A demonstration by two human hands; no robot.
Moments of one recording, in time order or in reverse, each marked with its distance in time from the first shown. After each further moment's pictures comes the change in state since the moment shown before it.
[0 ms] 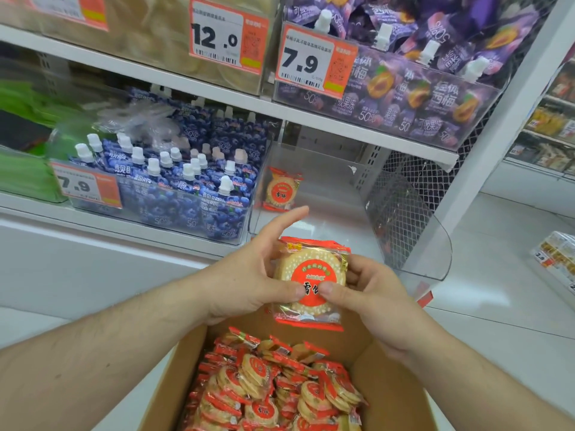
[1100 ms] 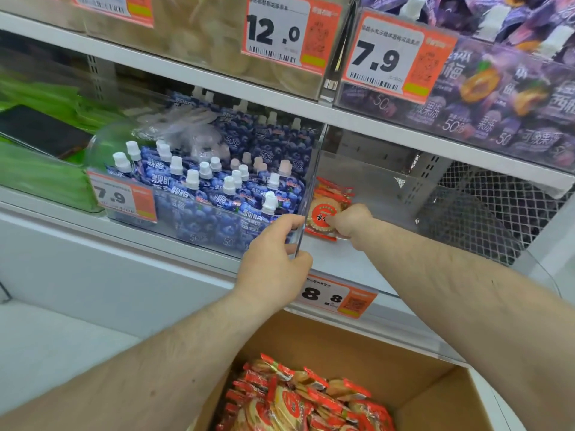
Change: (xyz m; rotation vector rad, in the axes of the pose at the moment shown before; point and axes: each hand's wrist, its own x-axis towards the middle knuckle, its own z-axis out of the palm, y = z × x) left_hand 0.050 -0.034 -0.051 0.437 0.697 -0.052; right_hand 0.291 0.039 0.003 -0.584 0.366 0.252
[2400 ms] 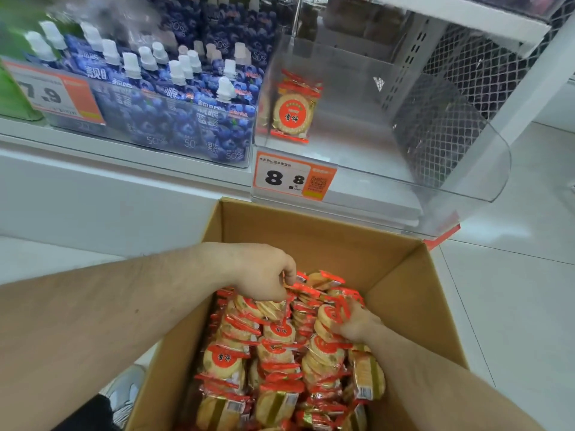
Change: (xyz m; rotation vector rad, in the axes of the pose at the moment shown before) left_hand -0.071 -0.047 0.038 0.819 -1.141 -0.009; right_hand -0.187 0.327 0.037 -0.692 -0.421 0.418
